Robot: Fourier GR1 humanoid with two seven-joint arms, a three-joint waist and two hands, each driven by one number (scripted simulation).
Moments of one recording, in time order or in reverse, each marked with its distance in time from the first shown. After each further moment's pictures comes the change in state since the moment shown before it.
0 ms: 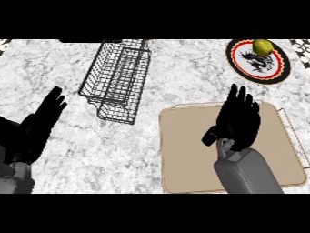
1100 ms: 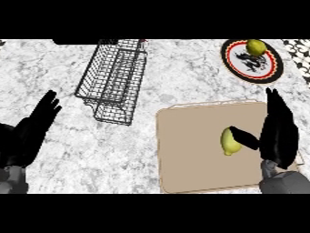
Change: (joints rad) left arm 0.027 0.029 0.010 0.022 0.024 -0.002 -0.030; right arm 0.234 -0.272 -0.041 0.047 -0.185 -0.702 -0.479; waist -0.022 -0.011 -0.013
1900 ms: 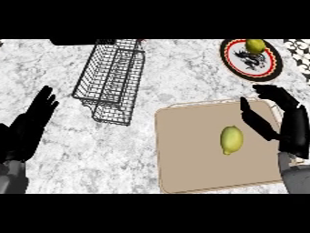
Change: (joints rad) left arm -0.035 -0.006 0.030 0.045 0.028 0.009 -0.031; right arm -0.036 -0.053 -0.096 -0.036 -0.797 -0.065 -0.556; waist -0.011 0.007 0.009
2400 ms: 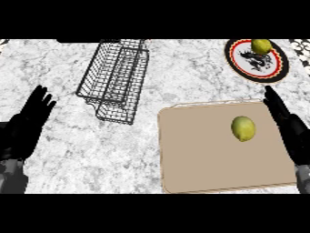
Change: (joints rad) left arm -0.006 -0.029 0.058 0.024 0.103 0.004 0.003; right arm 0.077 -0.130 0.017 0.044 -0.325 0.415 -0.106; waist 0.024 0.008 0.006
